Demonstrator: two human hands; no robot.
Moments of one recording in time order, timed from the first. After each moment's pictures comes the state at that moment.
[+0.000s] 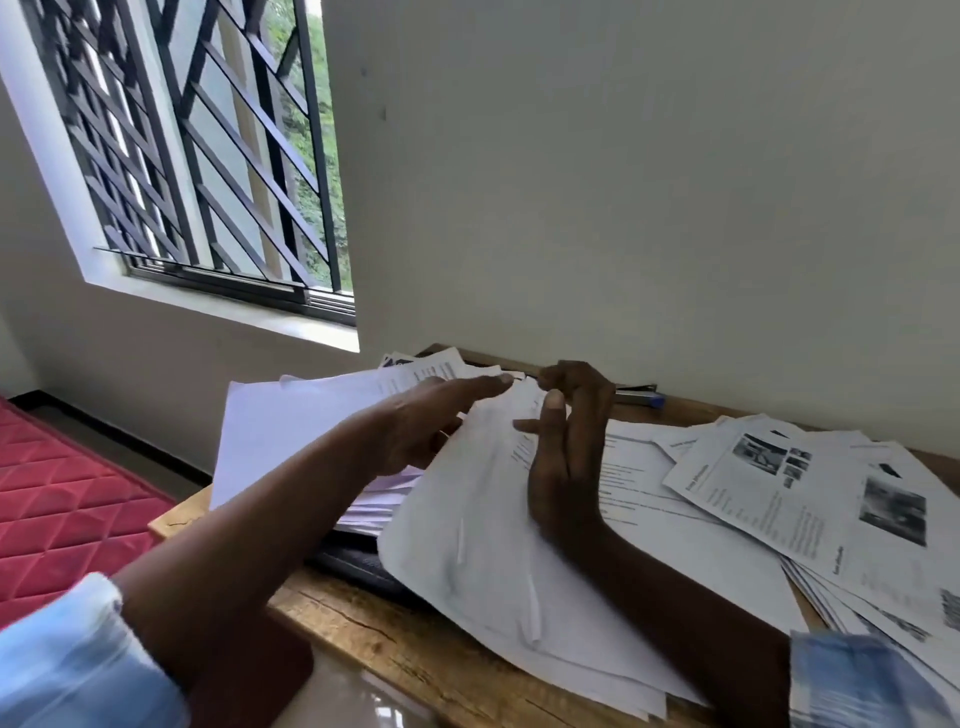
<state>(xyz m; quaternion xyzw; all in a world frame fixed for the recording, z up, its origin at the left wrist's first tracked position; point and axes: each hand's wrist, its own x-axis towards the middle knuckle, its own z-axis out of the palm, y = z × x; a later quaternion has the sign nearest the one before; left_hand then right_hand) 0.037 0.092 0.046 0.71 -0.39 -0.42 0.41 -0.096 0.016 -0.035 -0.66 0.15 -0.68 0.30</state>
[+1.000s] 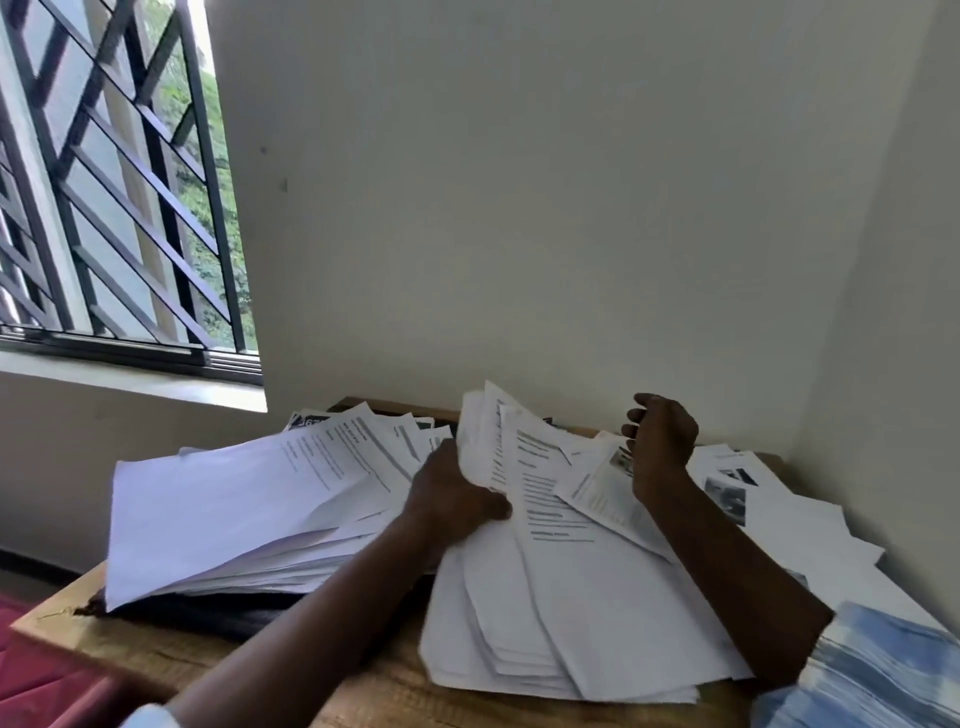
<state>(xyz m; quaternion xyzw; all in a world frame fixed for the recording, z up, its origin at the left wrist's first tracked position) -0.055 0.053 -0.004 0.68 -0.49 -0.27 0.48 -0.250 -0.106 0.009 -0.36 0.44 -0.69 0.45</state>
